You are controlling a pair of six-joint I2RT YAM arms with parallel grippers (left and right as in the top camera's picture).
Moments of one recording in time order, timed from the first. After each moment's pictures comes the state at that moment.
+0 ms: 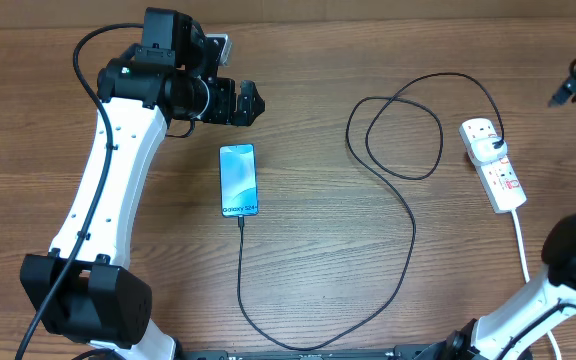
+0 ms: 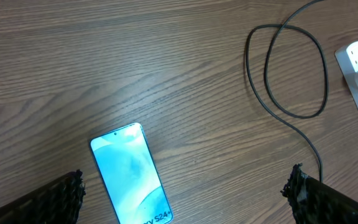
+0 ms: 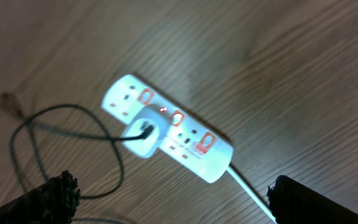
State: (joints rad) left arm -0.16 1.78 1.74 -1.03 0.34 -0.07; right arm -0.50 2.02 2.21 -1.51 -0.09 0.23
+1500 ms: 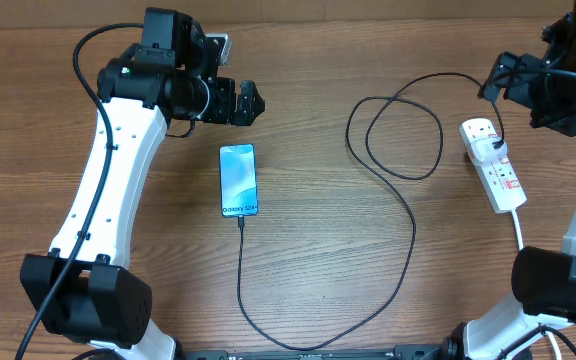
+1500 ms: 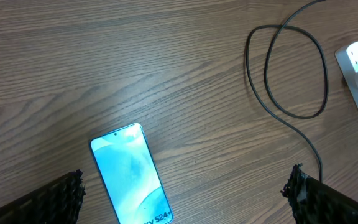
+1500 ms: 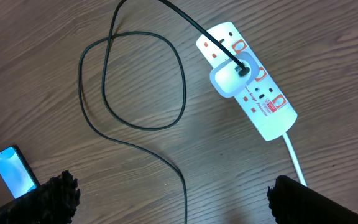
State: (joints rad) left arm -0.16 1.78 1.74 -1.02 0.34 -0.07; right arm -0.20 1.85 2.21 -1.64 -0.10 0.23
